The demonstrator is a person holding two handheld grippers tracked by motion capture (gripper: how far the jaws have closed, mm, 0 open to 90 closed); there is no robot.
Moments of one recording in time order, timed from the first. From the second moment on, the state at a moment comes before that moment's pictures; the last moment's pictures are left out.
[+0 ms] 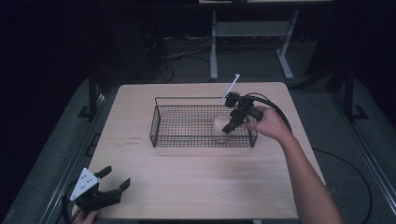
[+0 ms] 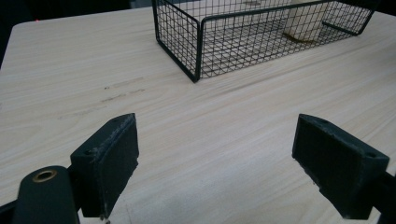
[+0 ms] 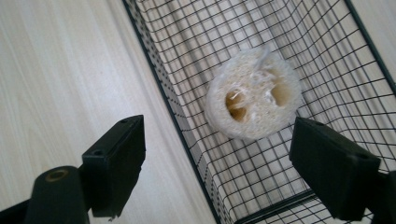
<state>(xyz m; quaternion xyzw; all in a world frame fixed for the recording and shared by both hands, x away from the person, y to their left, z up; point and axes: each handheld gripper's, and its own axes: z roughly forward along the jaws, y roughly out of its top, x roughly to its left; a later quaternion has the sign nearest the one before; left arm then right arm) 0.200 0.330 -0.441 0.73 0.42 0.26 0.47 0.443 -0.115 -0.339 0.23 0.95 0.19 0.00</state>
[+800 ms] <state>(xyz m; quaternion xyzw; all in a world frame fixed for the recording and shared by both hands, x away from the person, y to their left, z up) 0.200 0.328 -0.441 0.74 0.42 0.26 0.47 0.406 -0.105 -0.328 0.18 0.96 0.20 0.01</state>
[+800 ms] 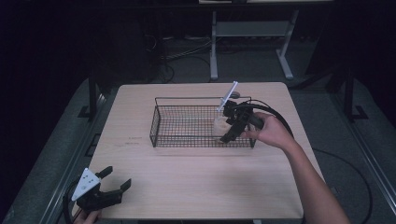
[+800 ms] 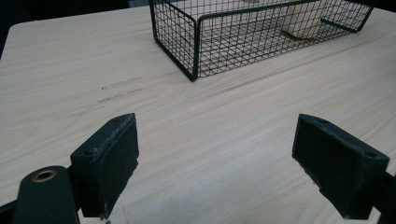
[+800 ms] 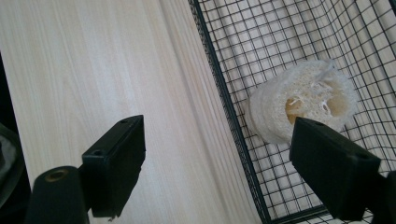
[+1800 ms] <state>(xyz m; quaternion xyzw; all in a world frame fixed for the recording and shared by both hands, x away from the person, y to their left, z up) 0.200 0.329 -0.442 0.74 0.42 0.26 0.47 0.380 -0.103 -0.345 0.16 0.96 0.21 0.00</state>
